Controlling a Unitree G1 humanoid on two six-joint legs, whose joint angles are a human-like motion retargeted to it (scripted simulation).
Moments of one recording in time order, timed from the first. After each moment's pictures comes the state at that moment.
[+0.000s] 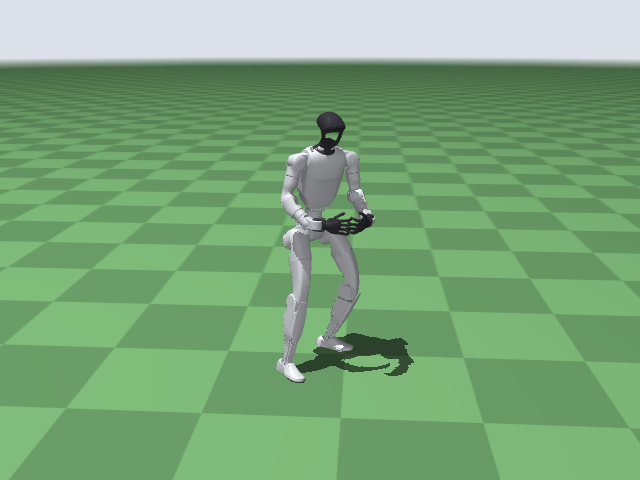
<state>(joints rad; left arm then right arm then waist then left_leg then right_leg) -0.47 0.15 -0.18 0.54 -0.48 -0.19 -0.80 -0.39 -0.32 0.57 0.51 0.19 -0.62 0.61 -0.27 0.12 0.19 -0.62 0.24 0.30 0.82 -0.45 0.00 -0.54 -0.19 -0.08 0.35 -0.01 0.09</state>
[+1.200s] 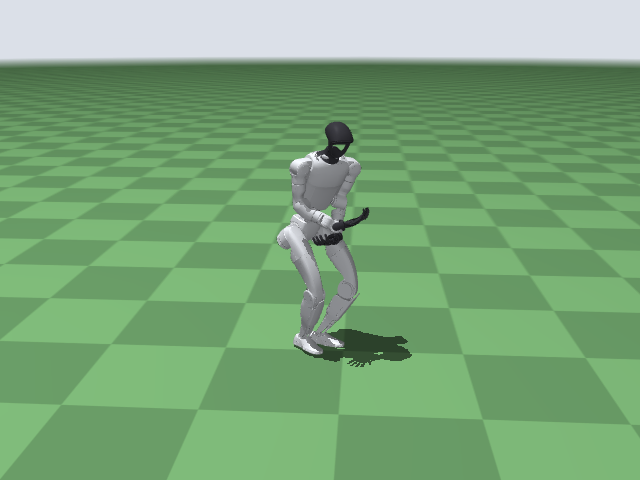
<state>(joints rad) -0.33 -0.20 -0.19 0.81 -0.62 -0.13 -0.98 -0.48 0.07 0.58 0.38 1.10 0.31 0.78 -0.27 0.16 0.30 -0.87 0.29 0.26 1.09 -0.54 0.03 -0.81 0.15 -0.25 0.94 -0.46 -0.23</state>
